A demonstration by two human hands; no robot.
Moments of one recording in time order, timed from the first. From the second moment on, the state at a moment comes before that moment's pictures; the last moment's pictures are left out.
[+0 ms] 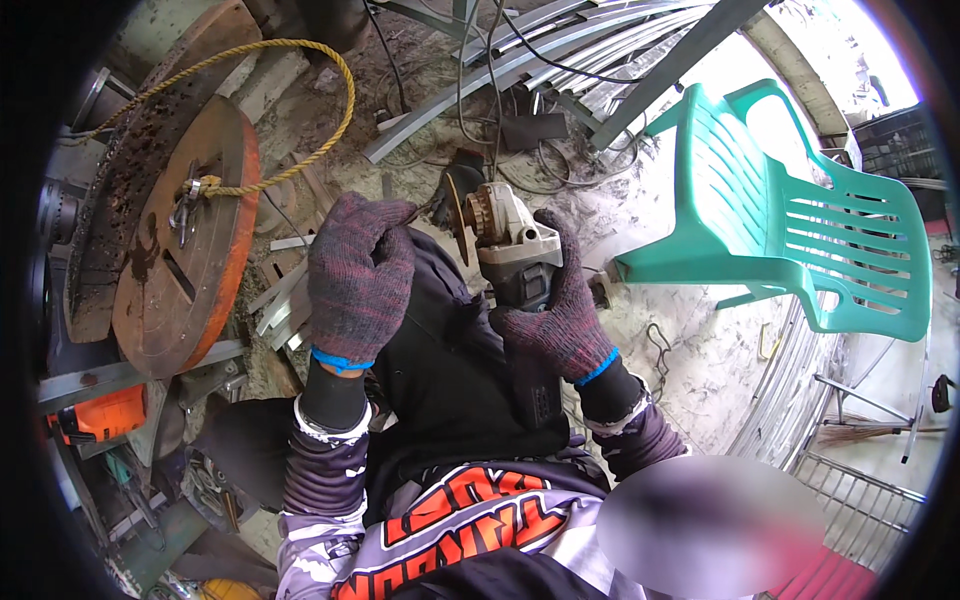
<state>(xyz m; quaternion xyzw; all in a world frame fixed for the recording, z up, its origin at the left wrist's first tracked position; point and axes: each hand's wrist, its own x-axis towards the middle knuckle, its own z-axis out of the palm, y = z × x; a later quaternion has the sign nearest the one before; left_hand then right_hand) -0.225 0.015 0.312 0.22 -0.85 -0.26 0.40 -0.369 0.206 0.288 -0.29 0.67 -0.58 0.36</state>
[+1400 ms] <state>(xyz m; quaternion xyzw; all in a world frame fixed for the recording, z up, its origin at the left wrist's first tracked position) -0.232 0.014 0.310 0.23 -0.87 -0.17 0.39 -0.368 0.206 0.289 -0.27 0.67 -0.57 0.39</state>
